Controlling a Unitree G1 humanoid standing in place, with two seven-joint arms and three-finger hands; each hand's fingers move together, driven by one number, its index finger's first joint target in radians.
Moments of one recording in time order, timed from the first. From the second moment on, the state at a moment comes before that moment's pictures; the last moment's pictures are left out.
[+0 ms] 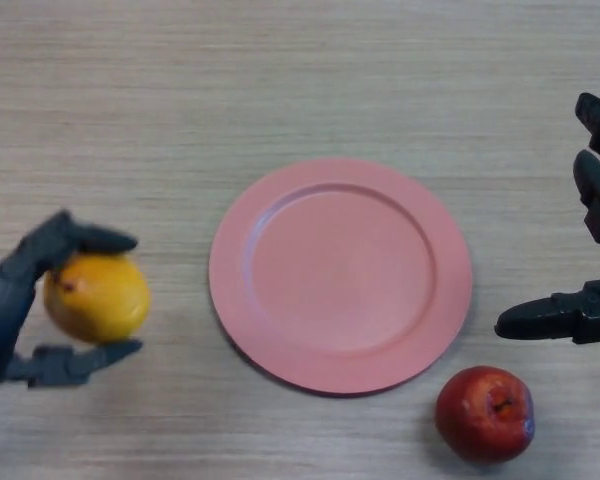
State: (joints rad) left arm 0.01 0.35 0.23 -0.02 0.16 -0.34 -0.27; right arm -0.07 -0.28 -0.19 -0.58 0.29 0.63 0.14
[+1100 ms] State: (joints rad) left arm -0.45 0.18 -0.12 0.52 -0.08 -0.24 -0.10; right arm -0.07 -0.30 -0.23 -0.67 0.35 0.73 0.10
